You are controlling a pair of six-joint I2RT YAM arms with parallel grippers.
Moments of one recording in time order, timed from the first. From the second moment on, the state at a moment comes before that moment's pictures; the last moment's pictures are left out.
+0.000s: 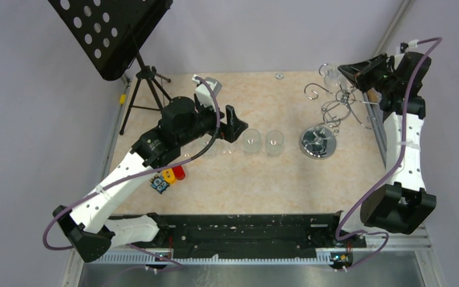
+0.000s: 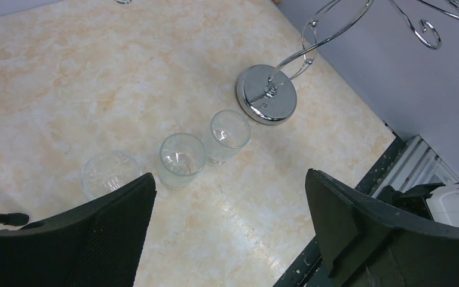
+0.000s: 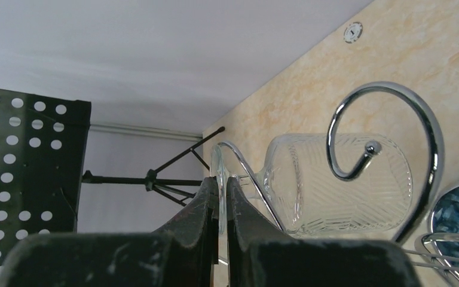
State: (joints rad) left arm -0.73 1.15 1.28 -0.37 0.09 -0.31; right arm -0.27 1.39 1.49 -0.35 -0.61 0.95
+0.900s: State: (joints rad) left arm -0.72 1.15 1.28 -0.37 0.09 -0.31; right arm -0.28 1.53 1.59 -0.37 -0.85 0.82
